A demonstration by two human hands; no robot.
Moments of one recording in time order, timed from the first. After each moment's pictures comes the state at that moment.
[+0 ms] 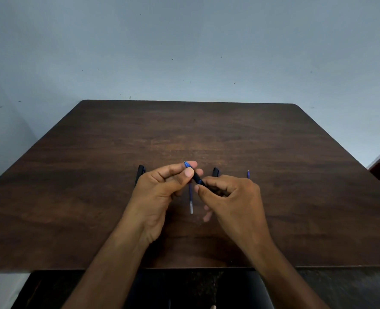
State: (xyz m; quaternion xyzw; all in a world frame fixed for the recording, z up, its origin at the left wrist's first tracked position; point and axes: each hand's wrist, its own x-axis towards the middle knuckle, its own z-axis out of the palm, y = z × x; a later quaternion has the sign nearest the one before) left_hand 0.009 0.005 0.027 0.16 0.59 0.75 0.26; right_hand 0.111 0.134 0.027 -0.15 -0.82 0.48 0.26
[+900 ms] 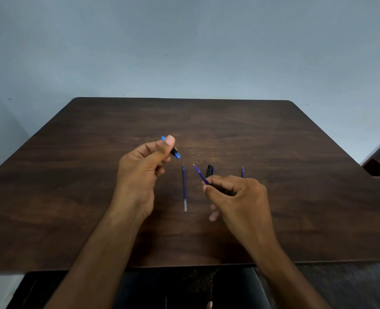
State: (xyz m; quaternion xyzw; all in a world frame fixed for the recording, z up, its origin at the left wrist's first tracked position) left_hand -0.009 0.022 0.049 0.07 0.61 0.78 0.13; right_hand 0.122 0.142 0.031 -0.19 -0.80 0.50 0.28
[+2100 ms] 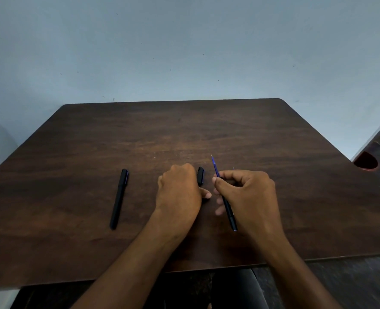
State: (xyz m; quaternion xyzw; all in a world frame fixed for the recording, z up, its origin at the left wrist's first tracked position) left_hand -0.002 0.105 0.022 0.23 0.96 0.10 0.12; right_hand 0.127 0.174 0.033 -0.24 -0.78 0.51 0.28
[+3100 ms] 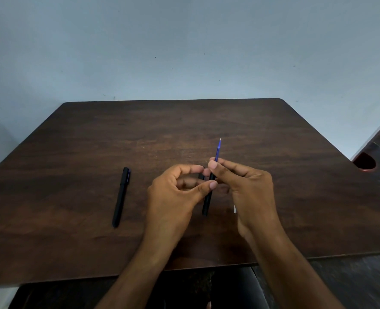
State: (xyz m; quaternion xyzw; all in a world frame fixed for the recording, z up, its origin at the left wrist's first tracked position) left_hand 0.045 0.047 0.023 0.22 0.72 0.65 0.10; right_hand 0.113 0.162 0.040 -0.23 -0.58 0.71 0.31
